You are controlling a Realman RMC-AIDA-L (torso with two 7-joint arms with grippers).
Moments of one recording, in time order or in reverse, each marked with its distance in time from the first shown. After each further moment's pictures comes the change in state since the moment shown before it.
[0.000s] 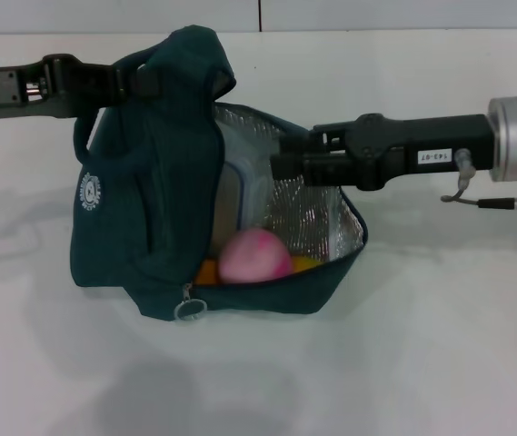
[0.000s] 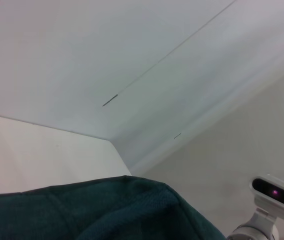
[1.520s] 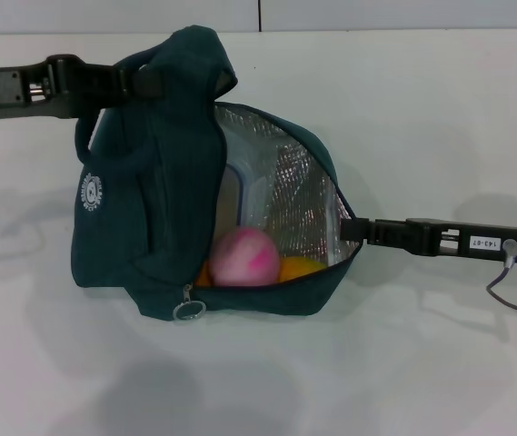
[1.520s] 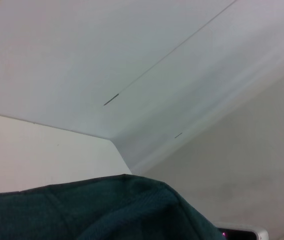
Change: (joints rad) left arm -0.002 -0.002 0.006 0.000 0.000 -0.007 -0.002; right arm -0.130 0.000 0.093 0.291 -0.004 0.008 0.065
